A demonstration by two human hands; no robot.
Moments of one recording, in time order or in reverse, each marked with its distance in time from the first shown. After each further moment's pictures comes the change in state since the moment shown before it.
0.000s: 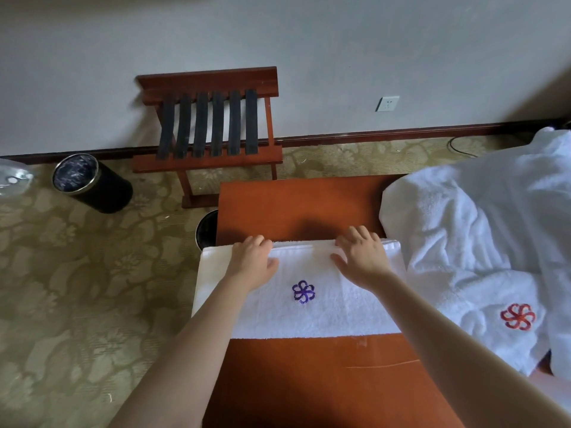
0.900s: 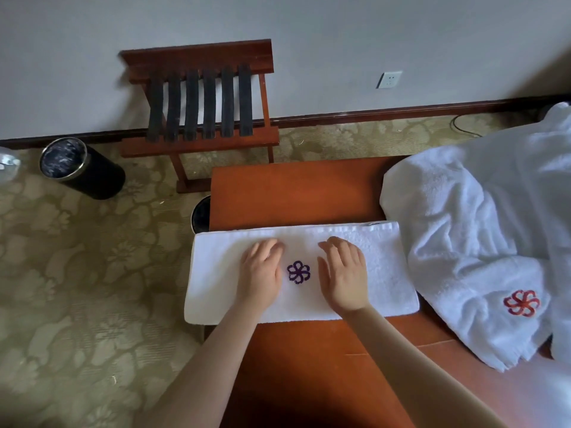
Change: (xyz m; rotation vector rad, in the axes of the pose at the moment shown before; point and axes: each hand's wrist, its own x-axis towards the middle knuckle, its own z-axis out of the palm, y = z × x) left_hand -0.039 0.032 0.038 -0.211 0.374 0.072; right_hand -0.041 -0.057 0.039 0.310 0.501 0.058
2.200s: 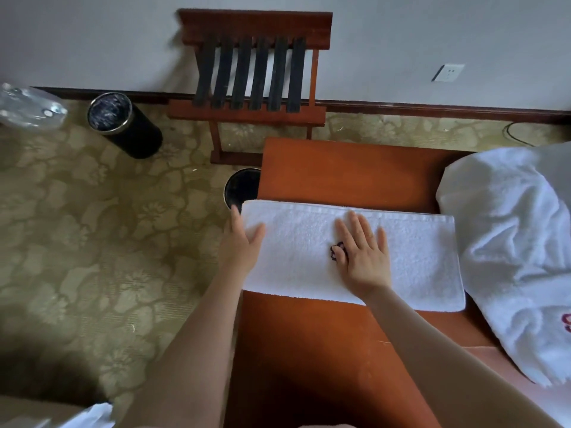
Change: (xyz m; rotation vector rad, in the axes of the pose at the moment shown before) left_hand -0.036 -0.102 -0.027 -0.363 -0.140 -0.797; right_hand -0.001 -0.020 0.030 -0.265 -0.522 -0.009
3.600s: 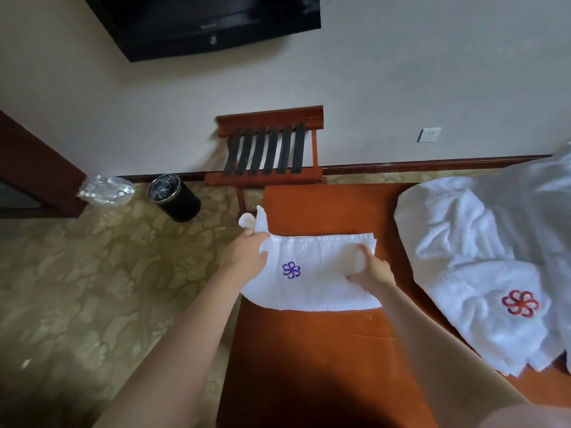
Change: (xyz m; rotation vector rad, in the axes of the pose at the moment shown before) left_hand -0.114 0.103 -0.055 0.526 0.105 0.300; right_hand -0.033 0.065 -0.047 0.532 -0.277 0.346
